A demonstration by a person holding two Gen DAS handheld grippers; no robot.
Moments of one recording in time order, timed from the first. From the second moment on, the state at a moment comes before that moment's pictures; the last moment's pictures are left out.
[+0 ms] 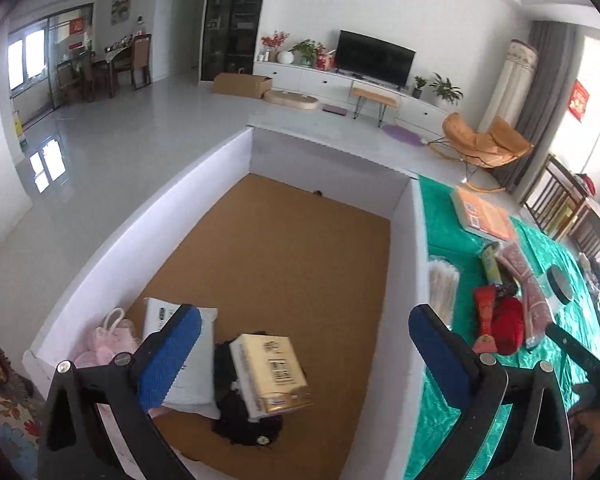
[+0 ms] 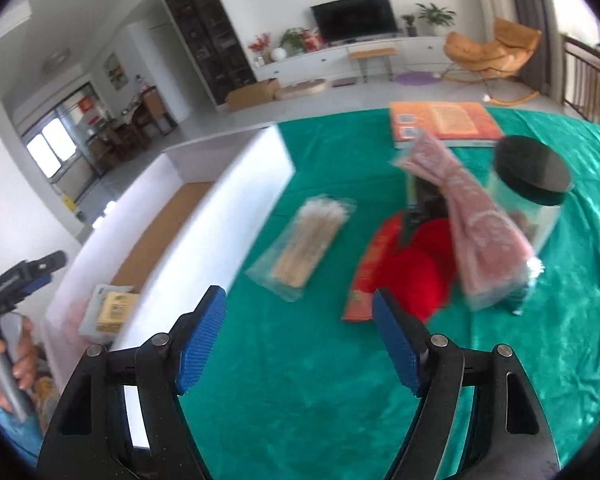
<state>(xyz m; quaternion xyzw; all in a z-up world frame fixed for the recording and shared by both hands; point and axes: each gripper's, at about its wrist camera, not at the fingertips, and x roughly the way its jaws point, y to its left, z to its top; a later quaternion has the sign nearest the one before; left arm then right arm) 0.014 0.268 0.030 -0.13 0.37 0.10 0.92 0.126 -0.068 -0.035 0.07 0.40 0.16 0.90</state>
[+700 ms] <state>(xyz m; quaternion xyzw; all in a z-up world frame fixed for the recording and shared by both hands) 0.013 0.123 0.032 -0.05 0.42 -0.08 0.90 0.132 -0.114 -0.030 0.02 0.44 0.14 0.89</state>
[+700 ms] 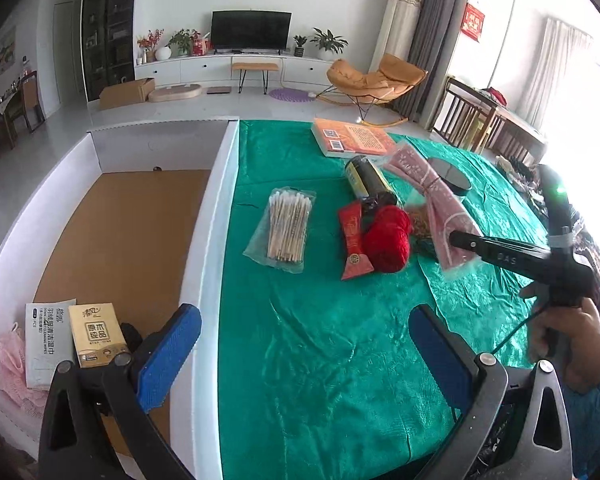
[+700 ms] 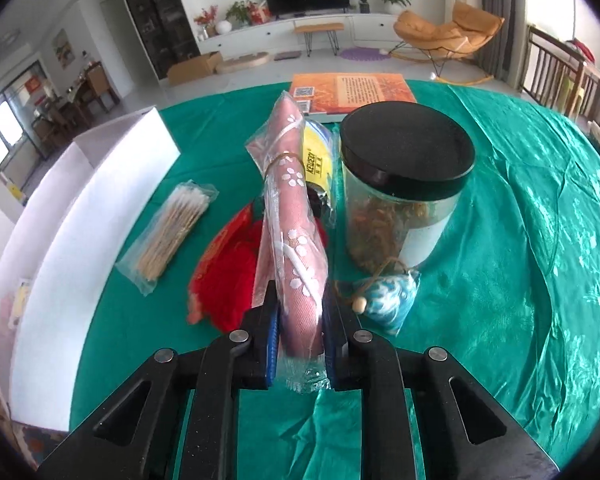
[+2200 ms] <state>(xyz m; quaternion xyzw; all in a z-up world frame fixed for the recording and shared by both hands) 0.335 0.013 -0.057 -0.11 0.58 -0.05 0.80 0.185 -0.314 -0.062 0.23 0.47 0.04 0.85</state>
